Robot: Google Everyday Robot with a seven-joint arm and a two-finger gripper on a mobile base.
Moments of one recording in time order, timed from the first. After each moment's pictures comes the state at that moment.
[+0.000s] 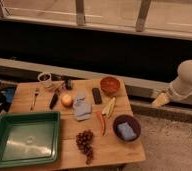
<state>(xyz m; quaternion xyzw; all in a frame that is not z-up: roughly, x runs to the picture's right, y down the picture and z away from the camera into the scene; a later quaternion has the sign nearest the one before) 0.383 0.069 0.713 -0.19 0.15 0.60 0.76</state>
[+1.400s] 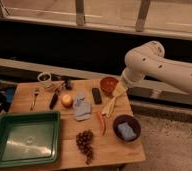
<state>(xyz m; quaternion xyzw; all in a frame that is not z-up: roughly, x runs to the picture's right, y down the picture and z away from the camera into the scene) 0.172 -0.006 0.704 -0.18 0.07 0.46 0.87</state>
